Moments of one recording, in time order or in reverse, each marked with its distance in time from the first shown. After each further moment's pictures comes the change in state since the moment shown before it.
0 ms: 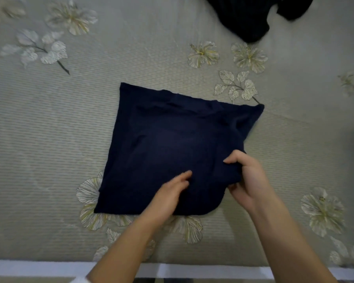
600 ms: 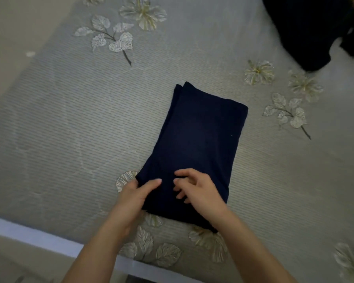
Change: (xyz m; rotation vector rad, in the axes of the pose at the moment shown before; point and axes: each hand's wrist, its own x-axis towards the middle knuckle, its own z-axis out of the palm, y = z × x) left_hand -0.043 -0.022 -0.119 -0.511 0.390 -0.063; right_hand 0.021 0.098 0.112 -0.986 -0.306 -0.034
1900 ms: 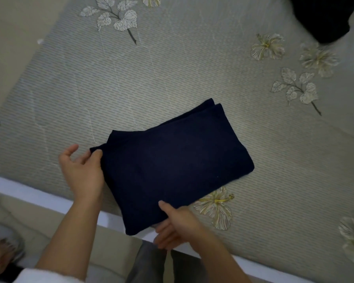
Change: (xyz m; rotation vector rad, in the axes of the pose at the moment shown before) left_hand -0.016 0.000 -0.069 -0.048 0.695 0.436; right_hand -0.060 0.058 0.060 0.083 -0.377 0.632
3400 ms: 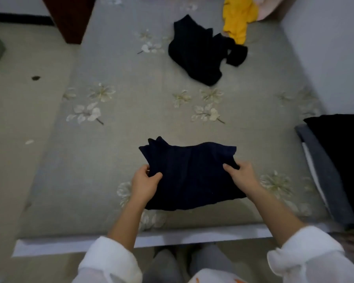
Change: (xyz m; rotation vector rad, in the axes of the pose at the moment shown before) left_hand -0.185 0.120 0.043 0.596 -0.786 0.234; right_hand -0.222 0.085 -0.144 0.260 0.934 -0.688
